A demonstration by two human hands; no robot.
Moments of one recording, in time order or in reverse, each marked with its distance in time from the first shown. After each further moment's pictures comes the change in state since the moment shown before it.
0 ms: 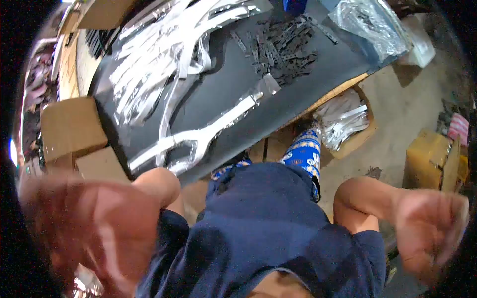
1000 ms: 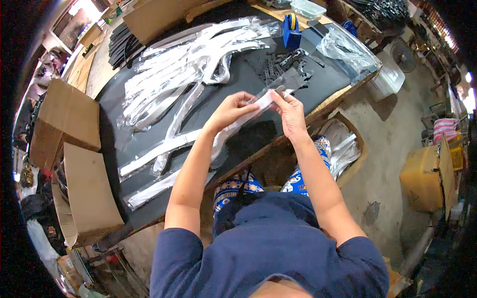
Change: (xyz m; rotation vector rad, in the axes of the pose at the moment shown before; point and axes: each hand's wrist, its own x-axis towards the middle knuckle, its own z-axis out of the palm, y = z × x) left_hand -0.225 -0.025 -0.154 0.639 -0.336 -1.403; right_hand -0.145 0.106 0.199 0.589 -0.113 0.763
